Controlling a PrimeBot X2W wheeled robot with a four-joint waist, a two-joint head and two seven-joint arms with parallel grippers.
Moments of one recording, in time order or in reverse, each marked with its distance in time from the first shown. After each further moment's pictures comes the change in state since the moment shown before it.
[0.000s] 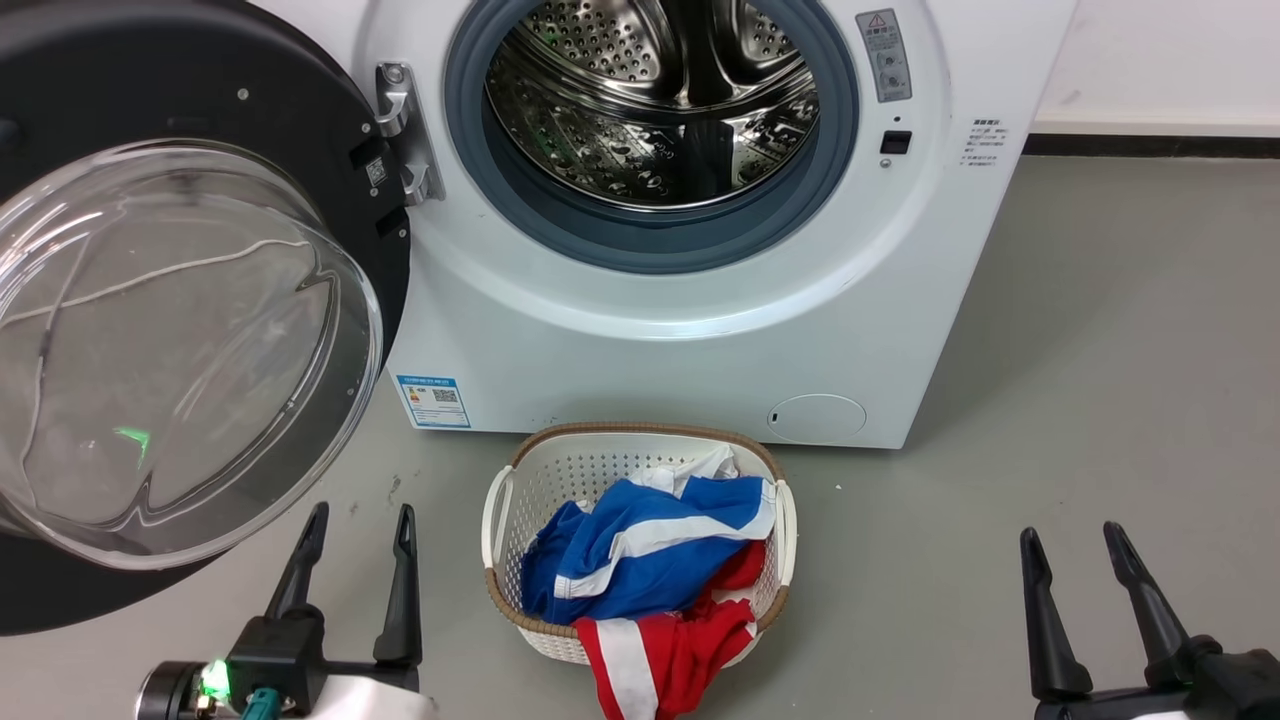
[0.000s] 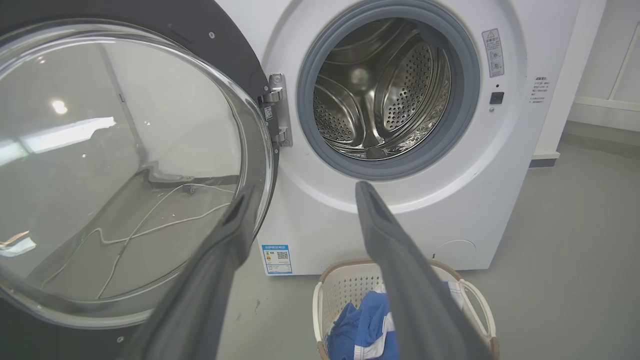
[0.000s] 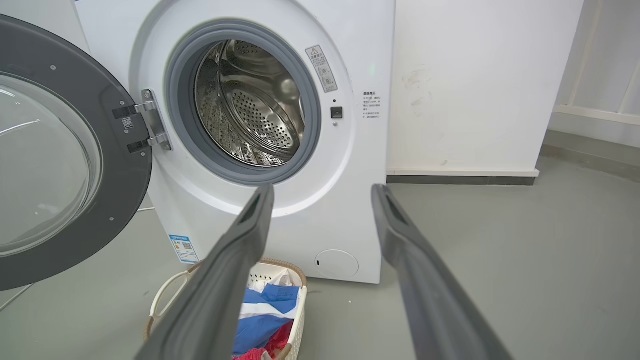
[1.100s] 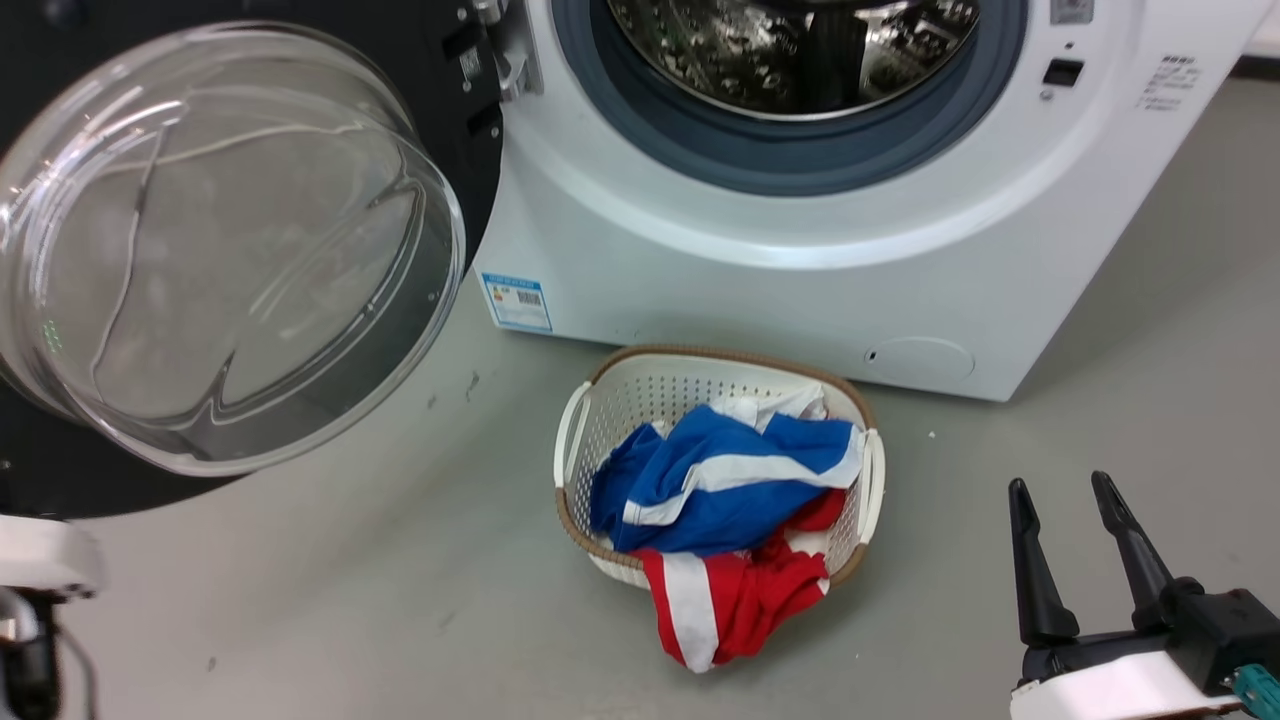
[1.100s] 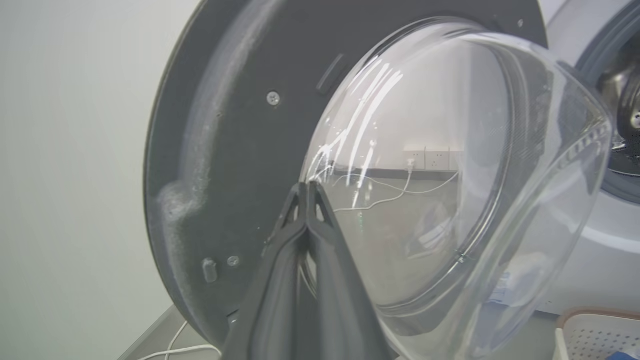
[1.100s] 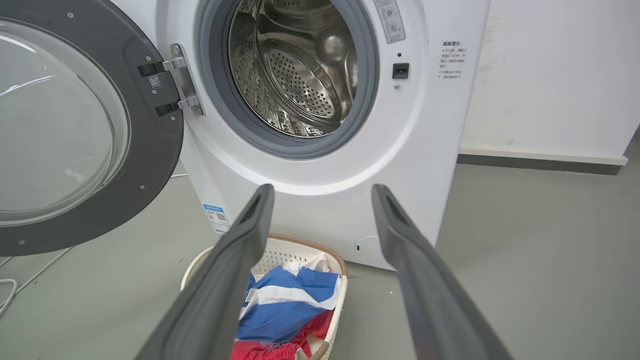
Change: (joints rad) left arm -0.308 0.323 0.321 0.305 -0.121 -0.059 -0.003; right arm -0.114 -0.001 0.004 0.084 -0.017 0.000 0.000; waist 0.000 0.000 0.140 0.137
